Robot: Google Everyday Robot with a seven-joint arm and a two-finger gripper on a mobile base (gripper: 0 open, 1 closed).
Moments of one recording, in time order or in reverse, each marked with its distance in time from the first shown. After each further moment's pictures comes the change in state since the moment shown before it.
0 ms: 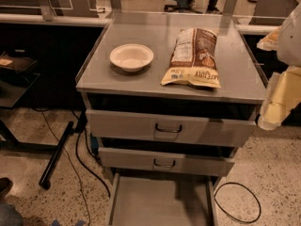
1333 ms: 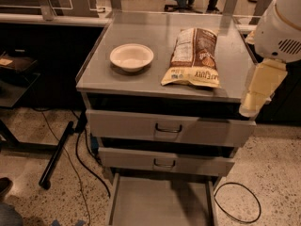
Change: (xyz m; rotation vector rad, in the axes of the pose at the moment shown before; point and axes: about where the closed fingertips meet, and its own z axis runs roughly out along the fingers) arm -0.019 -0.030 0.022 0.032 0.049 0.015
